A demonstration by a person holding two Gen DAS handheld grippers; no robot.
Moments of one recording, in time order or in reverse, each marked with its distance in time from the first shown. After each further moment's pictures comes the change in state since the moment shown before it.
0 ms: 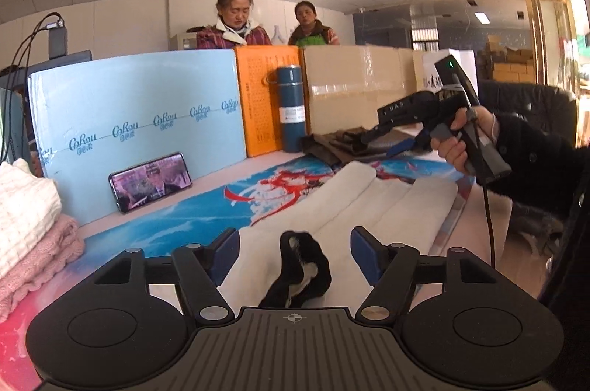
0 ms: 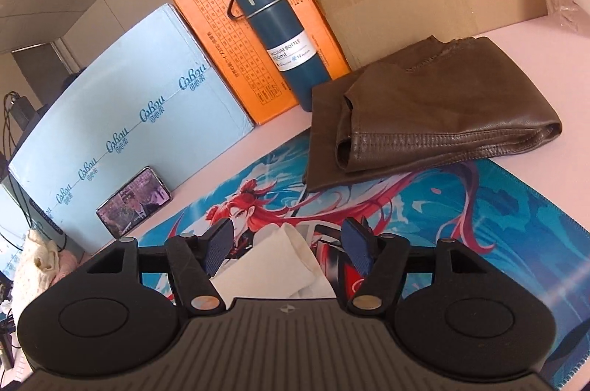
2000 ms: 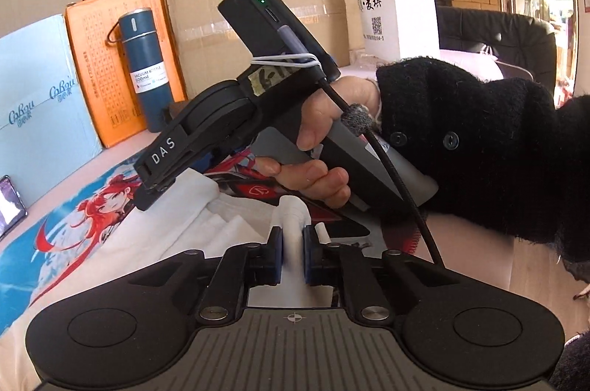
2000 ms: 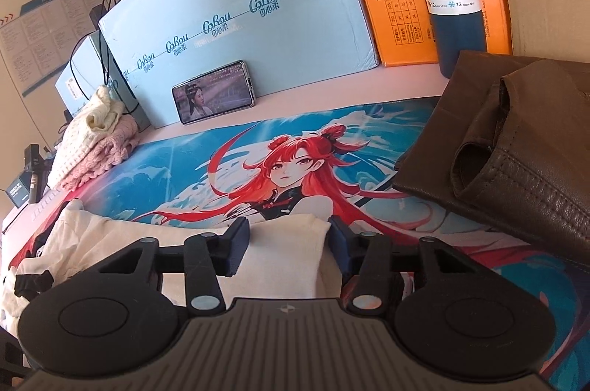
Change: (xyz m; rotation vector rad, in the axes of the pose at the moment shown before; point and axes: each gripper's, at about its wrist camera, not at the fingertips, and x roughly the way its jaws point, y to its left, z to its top) left arm 0.205 -0.186 0.032 0.137 0.236 -0.182; right arm 0.085 -0.009 0.011 -0.443 0.278 0.350
